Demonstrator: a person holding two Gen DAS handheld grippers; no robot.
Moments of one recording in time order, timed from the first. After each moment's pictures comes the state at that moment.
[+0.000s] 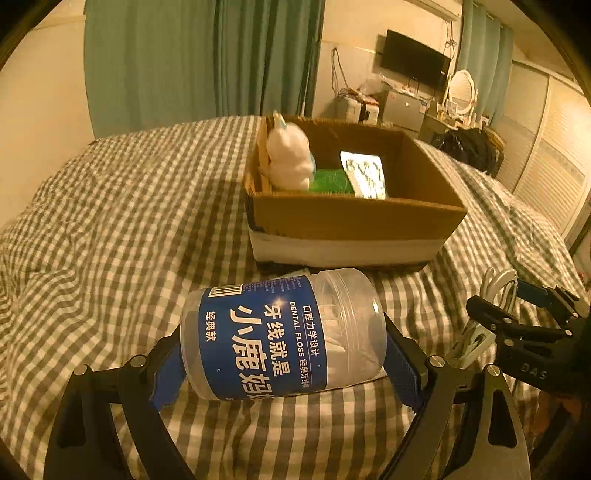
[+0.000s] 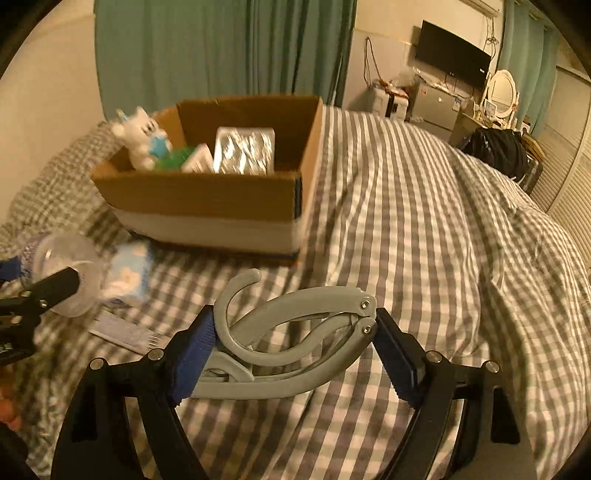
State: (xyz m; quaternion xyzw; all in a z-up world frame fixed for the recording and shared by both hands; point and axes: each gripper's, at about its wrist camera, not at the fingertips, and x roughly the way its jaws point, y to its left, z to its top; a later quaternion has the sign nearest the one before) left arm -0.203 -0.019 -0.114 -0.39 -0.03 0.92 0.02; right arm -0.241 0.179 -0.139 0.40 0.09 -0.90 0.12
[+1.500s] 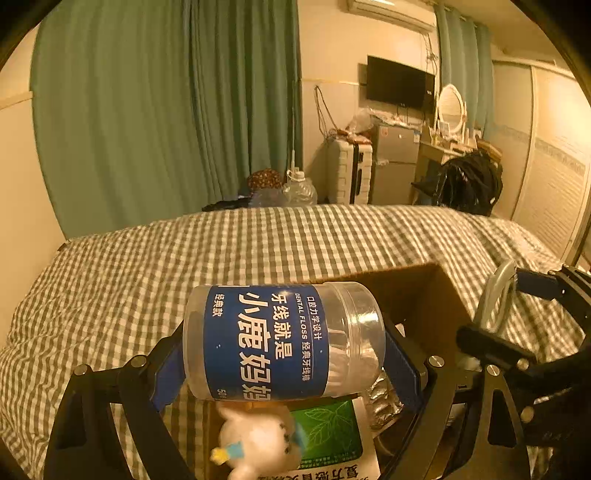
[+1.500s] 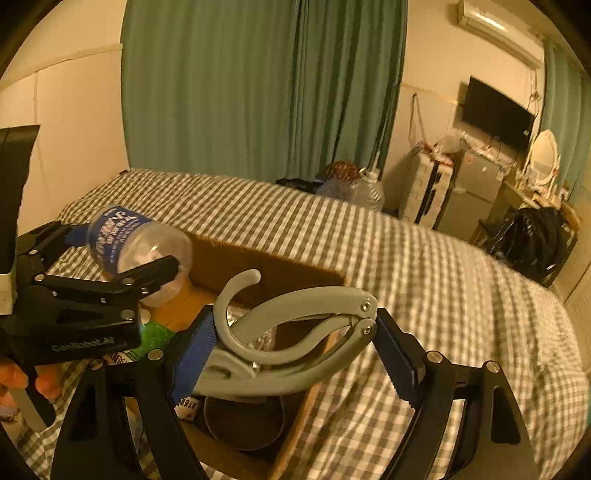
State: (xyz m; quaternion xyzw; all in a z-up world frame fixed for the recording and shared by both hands) left arm -0.388 0.013 -0.064 -0.32 0.03 0.95 0.03; right arm -0.397 0.141 -0.069 0.32 0.11 -0.92 0.22
